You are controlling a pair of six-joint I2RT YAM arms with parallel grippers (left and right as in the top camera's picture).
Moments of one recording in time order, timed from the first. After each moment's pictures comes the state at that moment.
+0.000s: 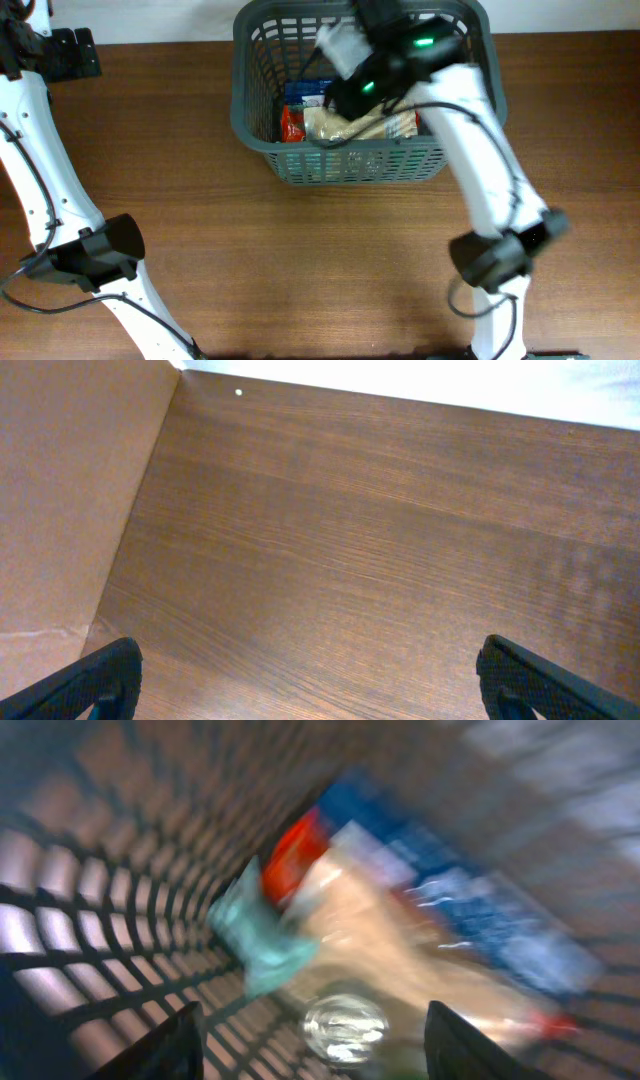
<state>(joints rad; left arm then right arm) 0.33 2.21 2.78 -1.48 -0.10 0.14 0.40 2.11 2.54 -1.41 -0.22 -0.26</state>
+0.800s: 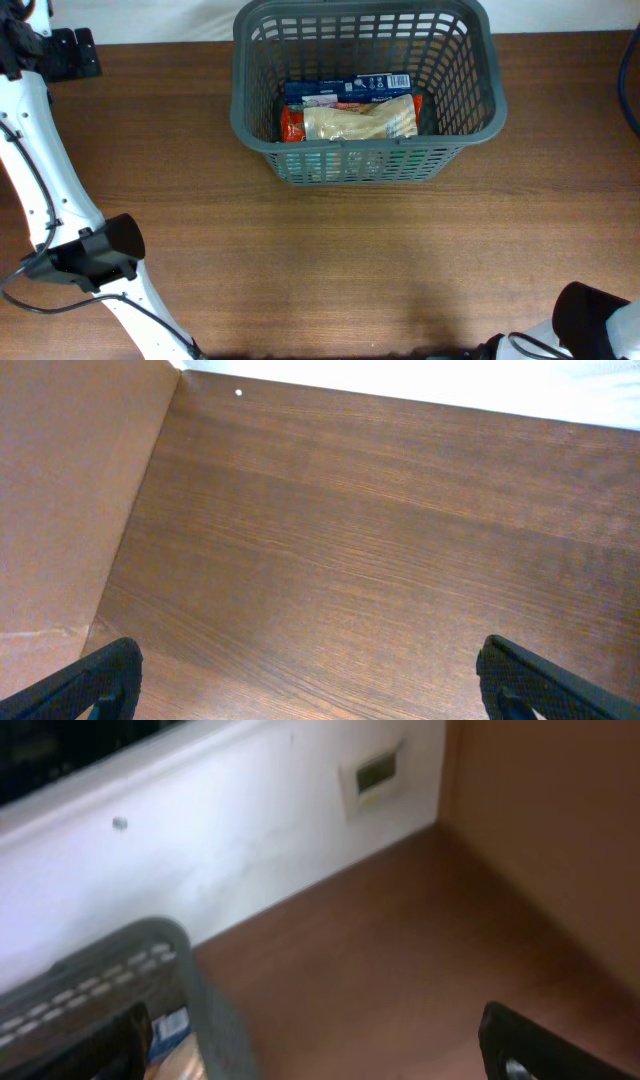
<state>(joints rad) 0.33 2.21 2.78 -1.48 -0.10 0.14 -0.41 1.73 2.70 -1.52 -0.08 0.20</state>
